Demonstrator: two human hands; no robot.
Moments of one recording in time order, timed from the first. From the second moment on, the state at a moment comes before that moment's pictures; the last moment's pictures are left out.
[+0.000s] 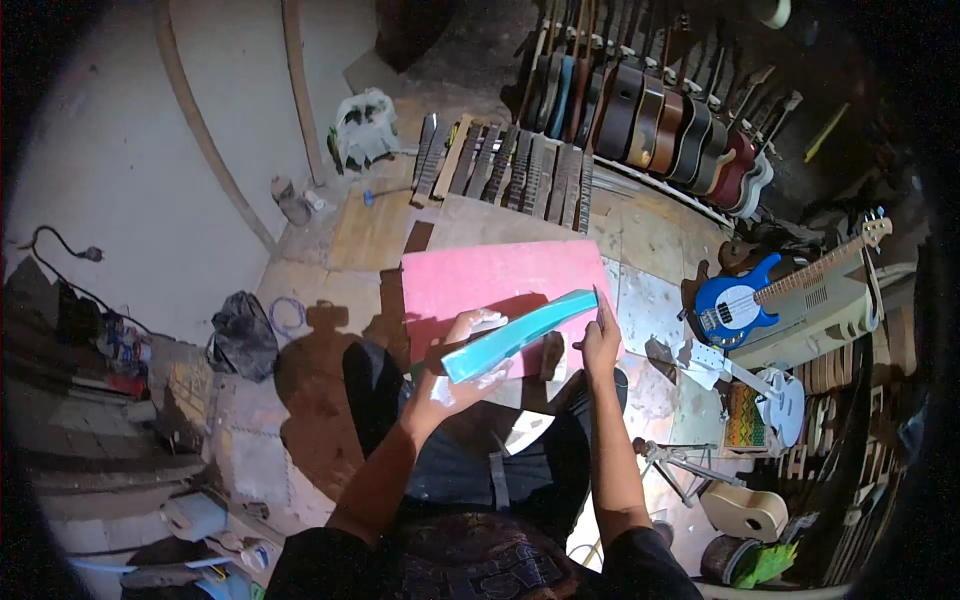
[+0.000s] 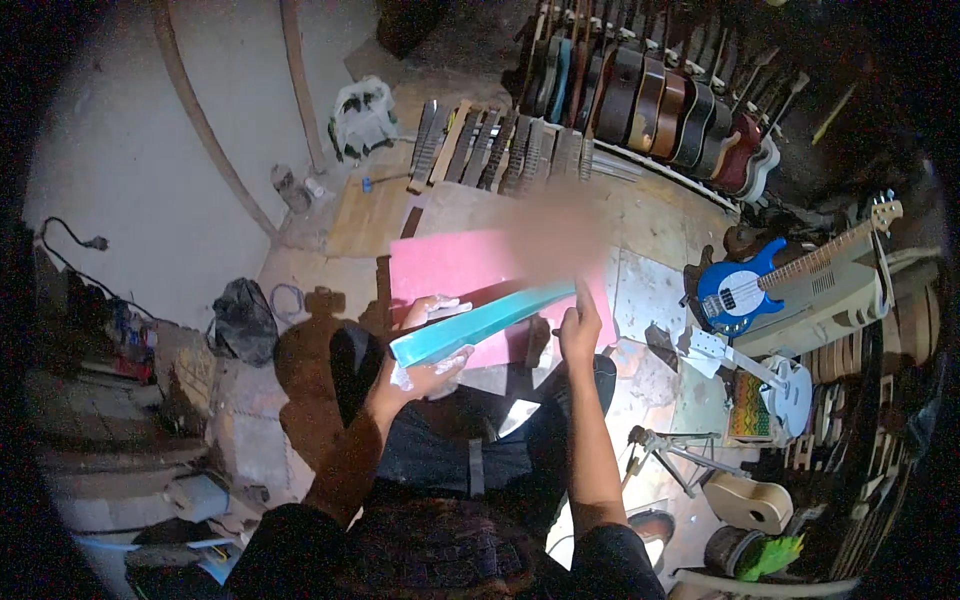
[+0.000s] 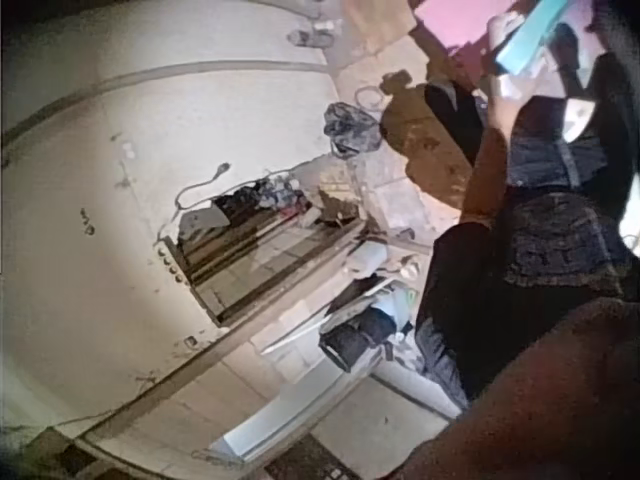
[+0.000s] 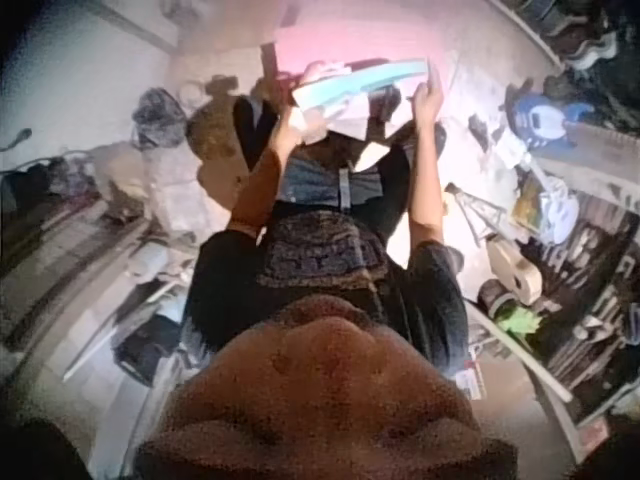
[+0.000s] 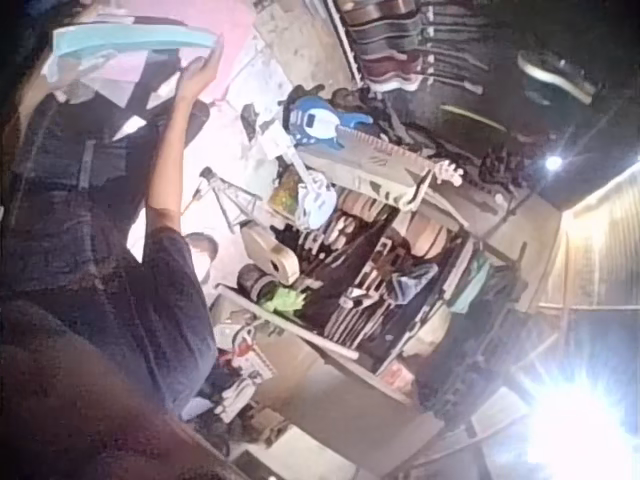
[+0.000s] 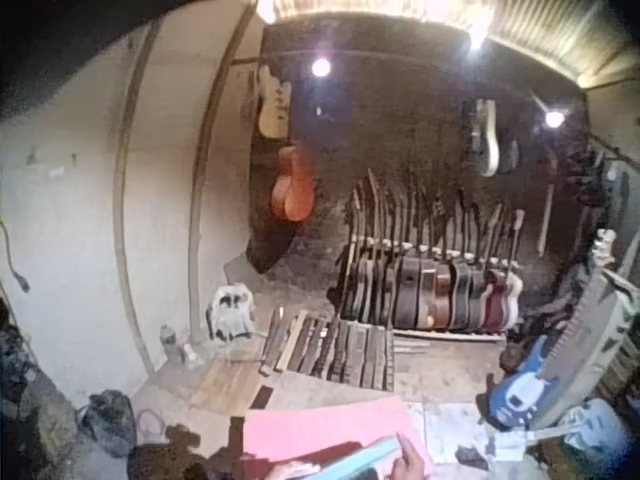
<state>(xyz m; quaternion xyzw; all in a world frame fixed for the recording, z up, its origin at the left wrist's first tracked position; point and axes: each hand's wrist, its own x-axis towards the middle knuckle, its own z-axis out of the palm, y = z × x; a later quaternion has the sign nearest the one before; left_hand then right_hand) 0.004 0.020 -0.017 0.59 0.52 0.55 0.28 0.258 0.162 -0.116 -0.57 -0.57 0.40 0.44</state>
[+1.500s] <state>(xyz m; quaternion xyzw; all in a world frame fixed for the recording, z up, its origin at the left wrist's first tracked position) -0.021 0.058 -0.093 0.56 0.78 0.27 -0.04 0.235 0.117 -0.041 -0.46 -0.79 0.27 0.31</state>
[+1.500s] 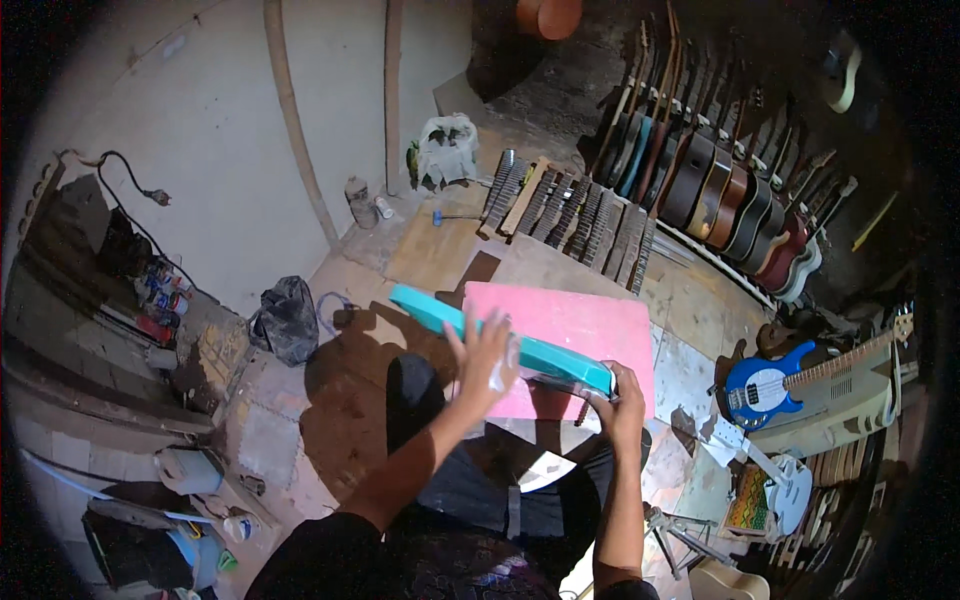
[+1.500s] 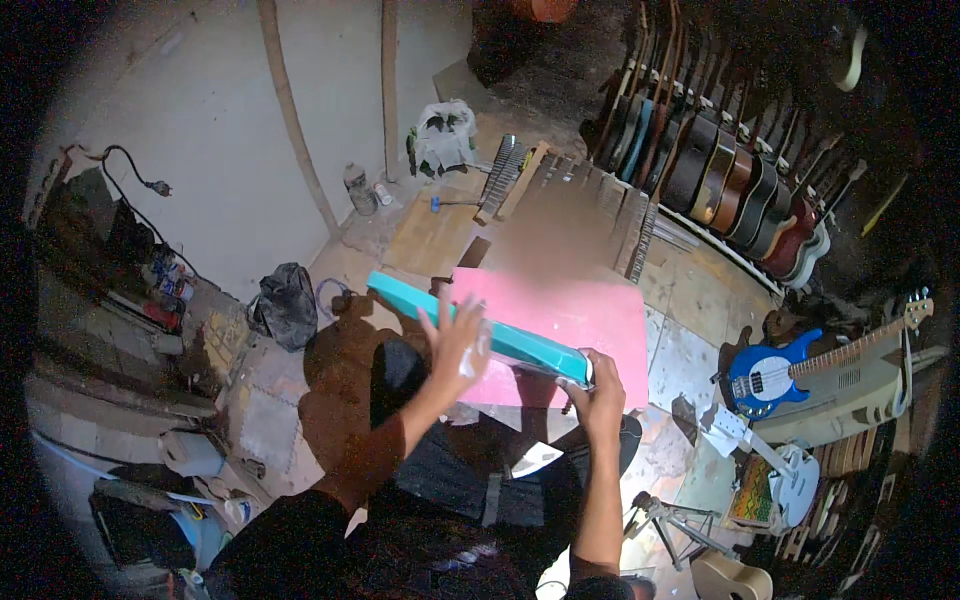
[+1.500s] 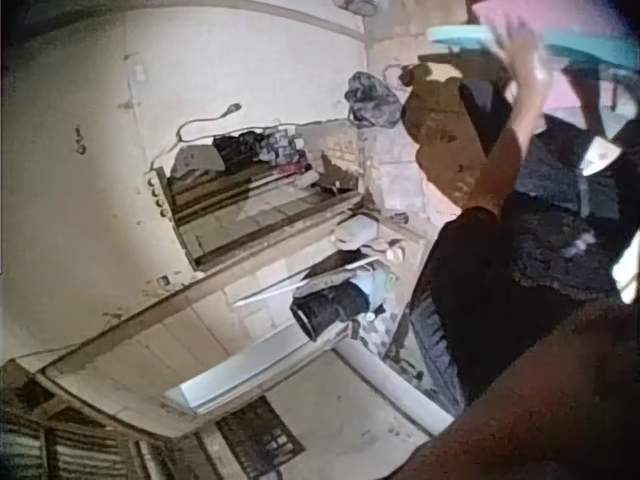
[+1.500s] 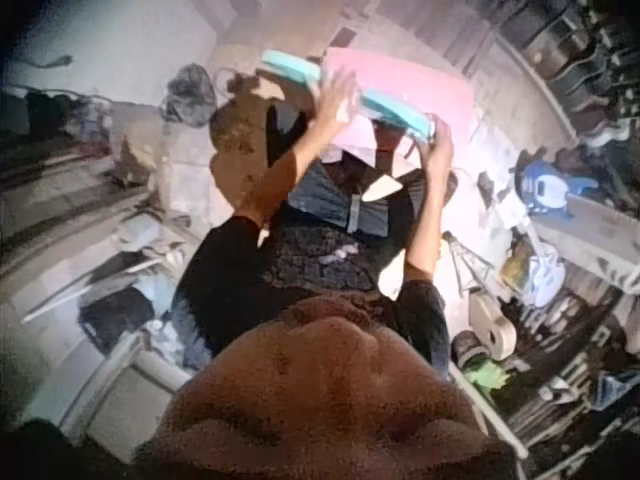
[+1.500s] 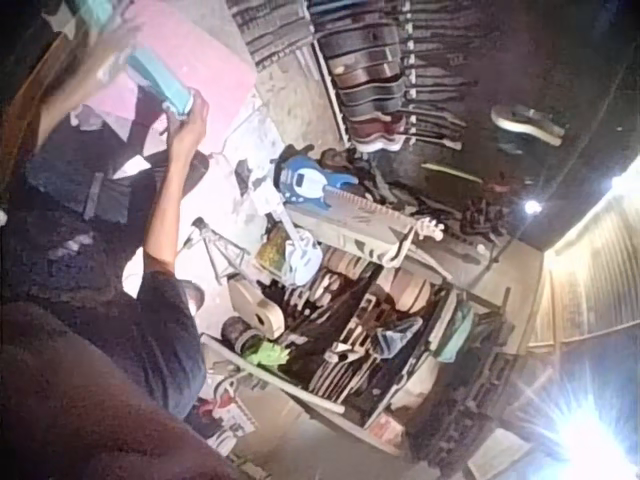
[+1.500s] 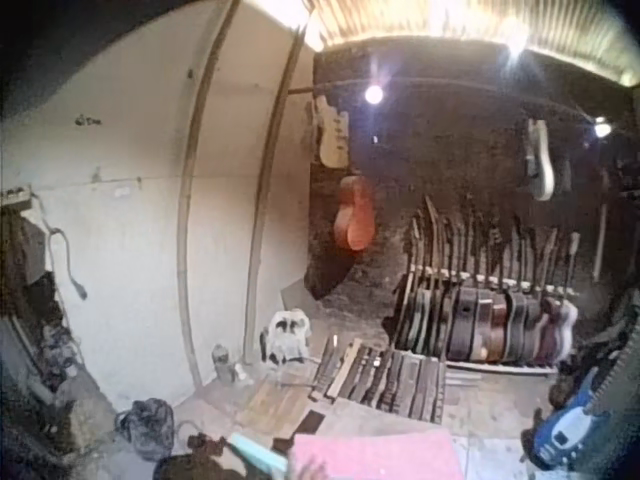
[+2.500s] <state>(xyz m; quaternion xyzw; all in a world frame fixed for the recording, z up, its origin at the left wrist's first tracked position) -0.054 0.035 -0.109 0.51 0.81 0.27 -0.11 0.218 0.114 -0.034 -0.47 -0.79 0.27 0.29</state>
